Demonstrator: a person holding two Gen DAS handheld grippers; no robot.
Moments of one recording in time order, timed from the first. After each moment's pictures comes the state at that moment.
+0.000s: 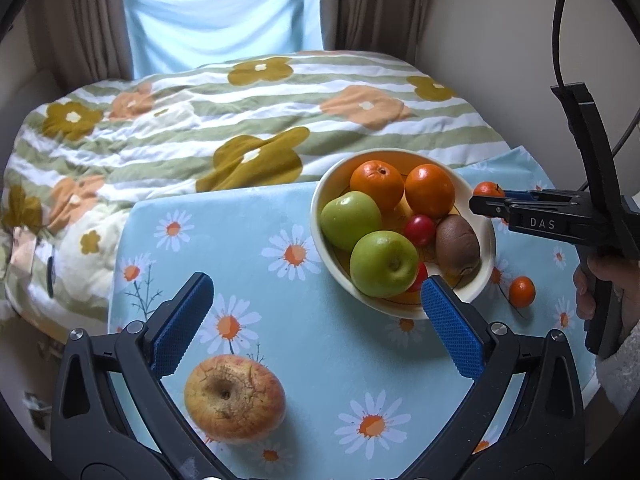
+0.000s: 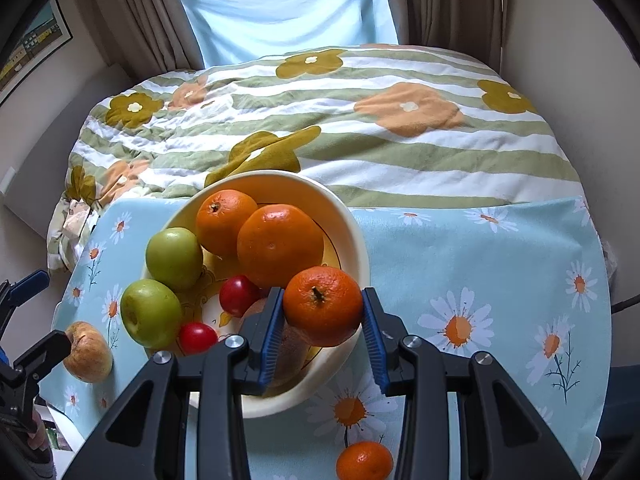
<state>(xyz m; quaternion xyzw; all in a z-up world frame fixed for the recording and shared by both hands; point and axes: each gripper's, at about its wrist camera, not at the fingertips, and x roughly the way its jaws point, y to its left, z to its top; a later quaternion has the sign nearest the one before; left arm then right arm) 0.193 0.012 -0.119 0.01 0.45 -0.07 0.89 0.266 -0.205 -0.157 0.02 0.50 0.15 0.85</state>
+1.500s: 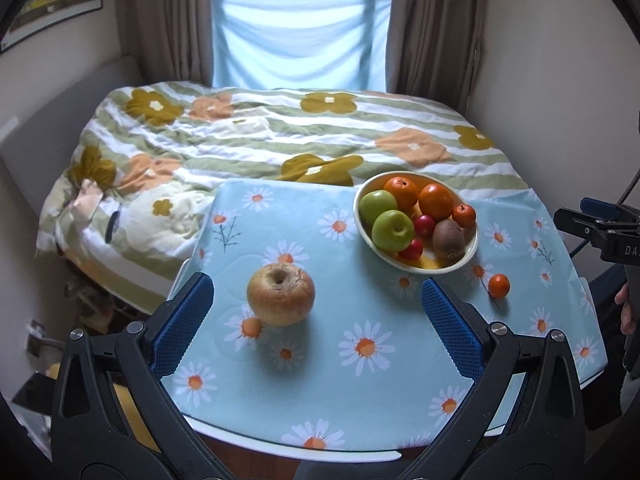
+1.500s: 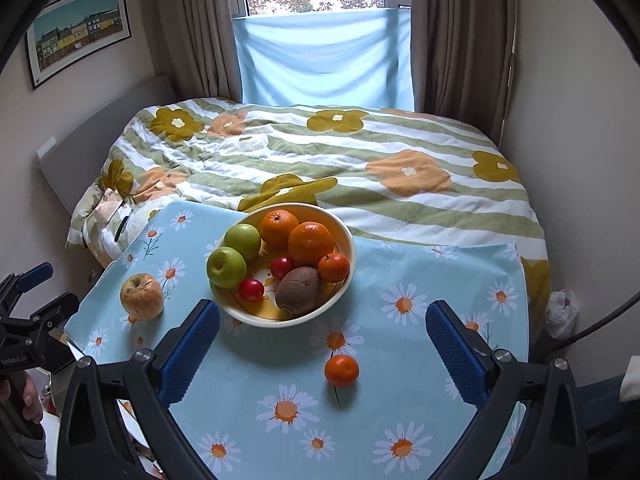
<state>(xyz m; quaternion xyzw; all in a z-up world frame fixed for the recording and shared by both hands) 0.054 0.023 -0.055 -0.03 0.38 0.06 0.92 0.149 -0.235 -0.054 -0.04 0.41 0.18 0.89</state>
